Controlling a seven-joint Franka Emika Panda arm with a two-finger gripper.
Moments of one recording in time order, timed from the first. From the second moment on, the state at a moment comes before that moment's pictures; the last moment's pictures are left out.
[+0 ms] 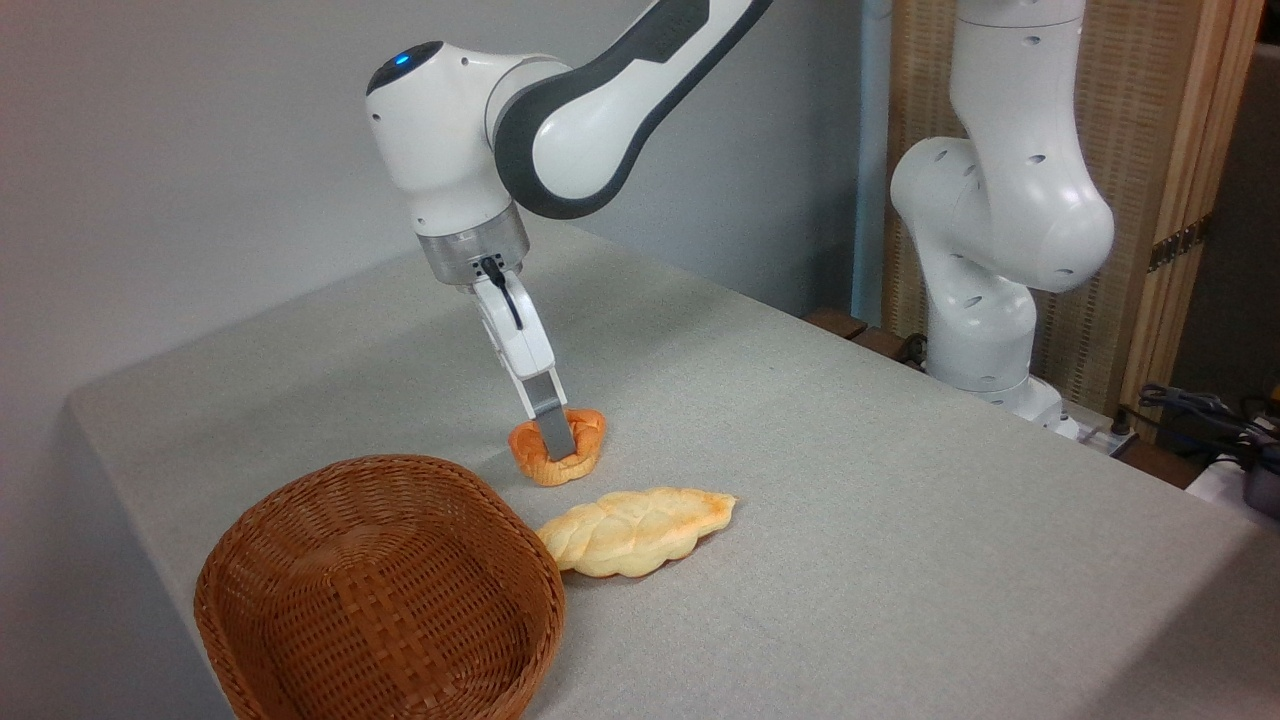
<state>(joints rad) -0.24 -0.02 -0.13 -2.13 0.04 1.98 0.70</state>
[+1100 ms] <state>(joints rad) -0.08 0.24 -0.12 -1.55 -0.04 1.94 0.70</state>
